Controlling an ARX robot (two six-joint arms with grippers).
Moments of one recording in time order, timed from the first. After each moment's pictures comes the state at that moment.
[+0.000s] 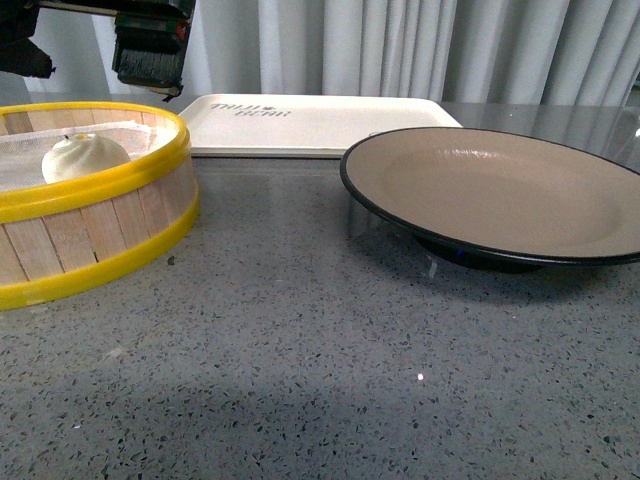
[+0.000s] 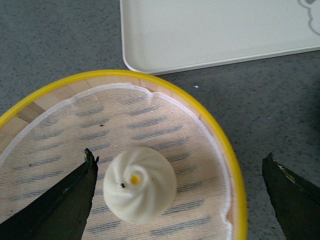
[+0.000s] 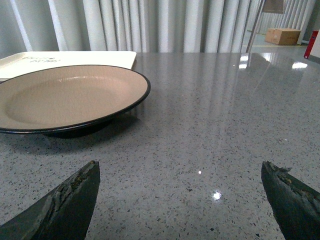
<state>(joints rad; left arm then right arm) -0.29 1.49 1.19 -0.24 -0.25 0.00 0.00 0.00 0.01 0.00 0.00 0.00</state>
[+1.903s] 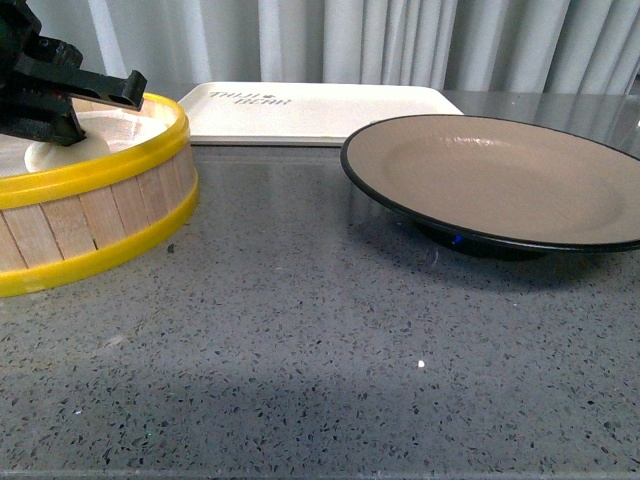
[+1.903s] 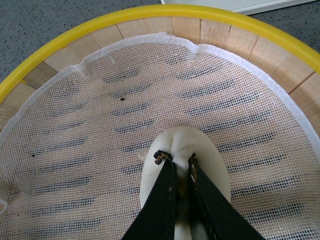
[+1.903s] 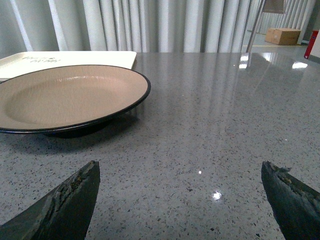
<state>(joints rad) -0.19 1.60 1.20 -0.29 -0.22 0.08 0.00 0.00 0.01 0.00 0.00 0.00</state>
